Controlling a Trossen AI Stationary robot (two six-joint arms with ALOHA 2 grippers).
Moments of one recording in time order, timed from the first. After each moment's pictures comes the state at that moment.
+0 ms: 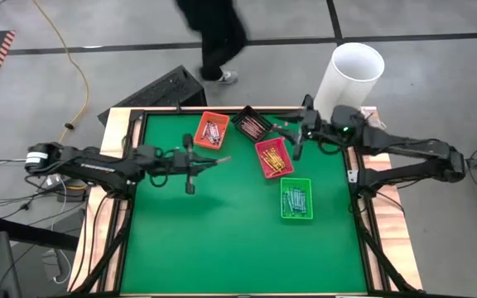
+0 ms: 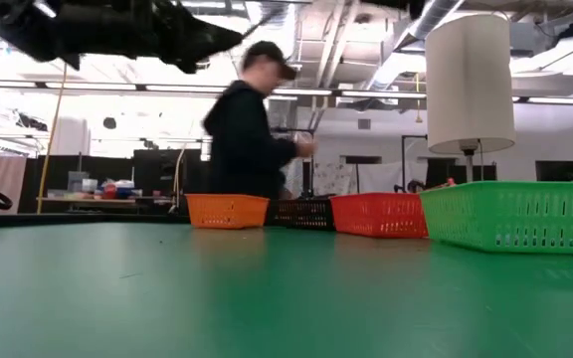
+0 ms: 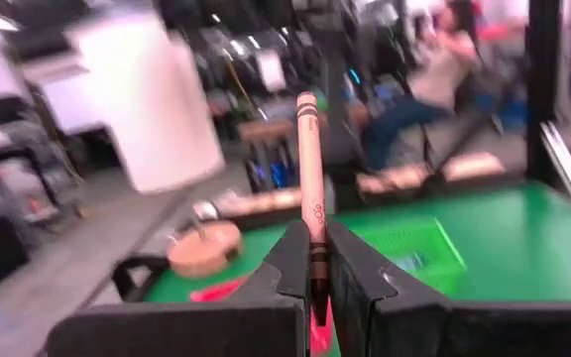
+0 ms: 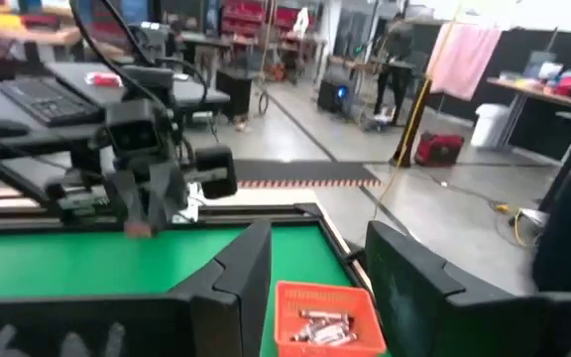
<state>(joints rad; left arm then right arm) 0.08 1.10 0.42 0.82 0.01 0.23 -0.24 0.95 0.97 -0.02 0.05 -0.13</state>
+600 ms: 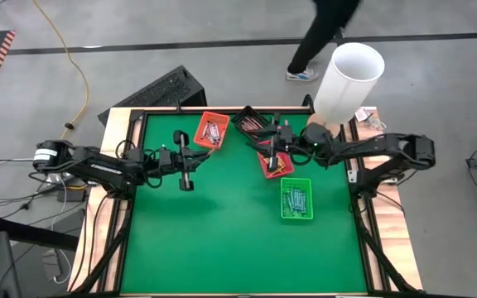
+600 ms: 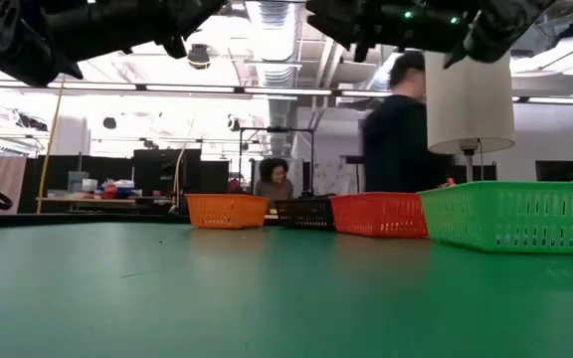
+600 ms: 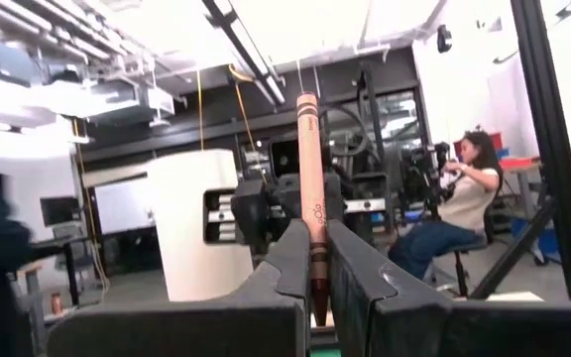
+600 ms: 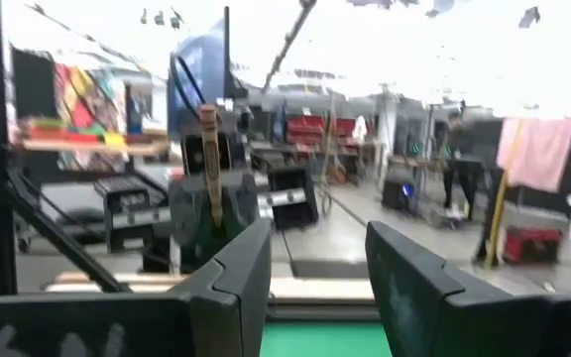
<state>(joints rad) 0.08 1.20 0.31 1.40 -0.03 0.20 -0.22 1.33 0.72 0.93 -0.14 -0.03</state>
